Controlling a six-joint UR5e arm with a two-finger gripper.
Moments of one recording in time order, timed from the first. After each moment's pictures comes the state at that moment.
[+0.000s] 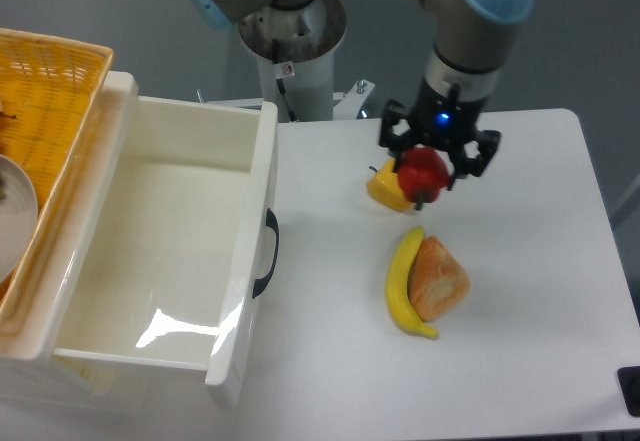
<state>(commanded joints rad) 2.60 -1.69 -1.46 -1.46 1.33 0.85</state>
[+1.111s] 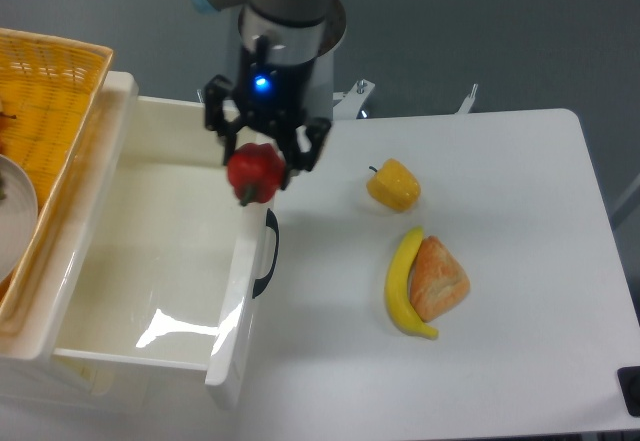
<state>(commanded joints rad) 2.30 -1.67 -1.46 -1.38 1.26 0.72</state>
